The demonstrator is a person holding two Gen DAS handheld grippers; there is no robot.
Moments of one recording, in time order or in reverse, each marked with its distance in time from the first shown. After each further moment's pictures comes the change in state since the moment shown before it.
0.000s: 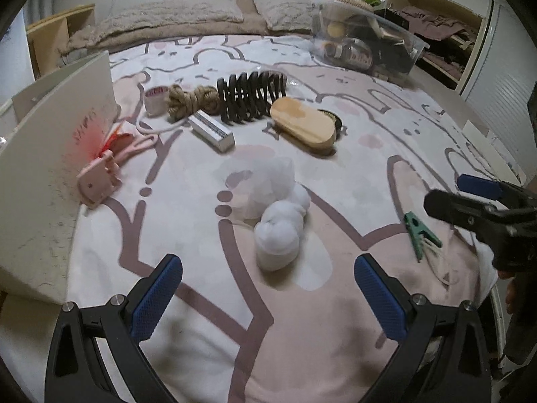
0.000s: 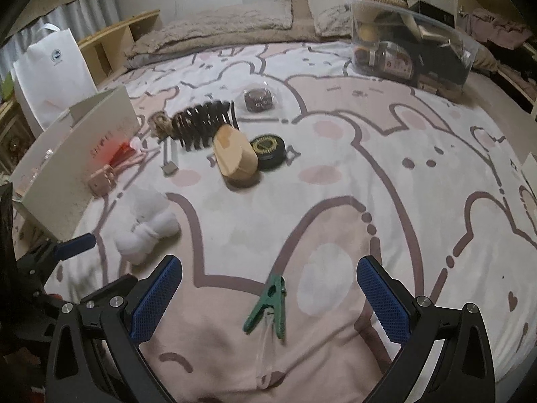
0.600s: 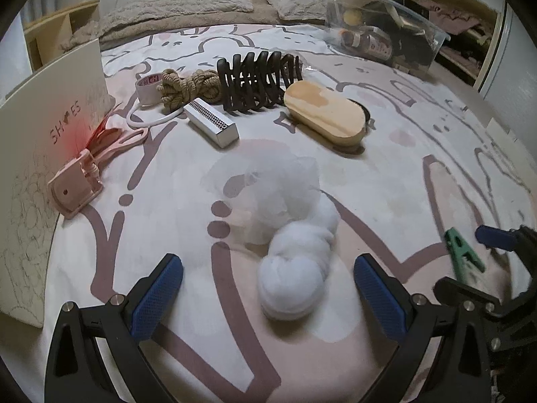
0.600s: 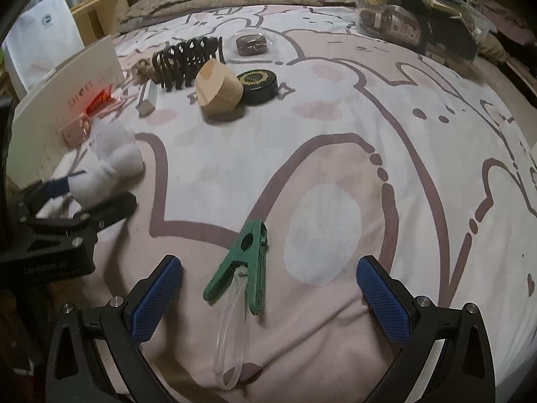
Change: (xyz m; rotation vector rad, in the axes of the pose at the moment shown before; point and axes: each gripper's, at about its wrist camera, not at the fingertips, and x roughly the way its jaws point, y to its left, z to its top) left arm 0.044 -0.001 0.010 0.002 0.013 0.077; right arm 0.038 -0.004 -0.034 -0.054 0.109 -0.039
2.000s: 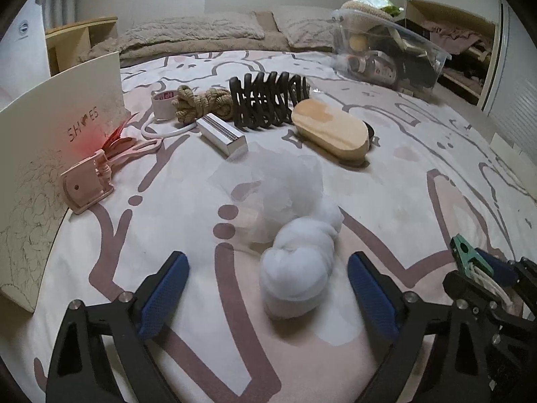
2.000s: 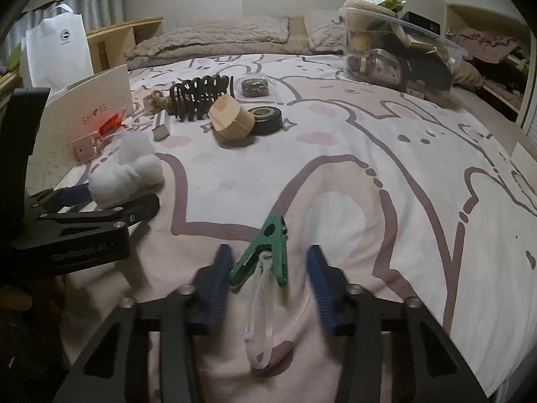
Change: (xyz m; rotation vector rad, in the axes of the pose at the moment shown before) left arm -0.007 0.000 -0.014 -0.048 -0.158 0.027; right arm -0.016 0.017 -0.032 0.022 -0.256 -0.038
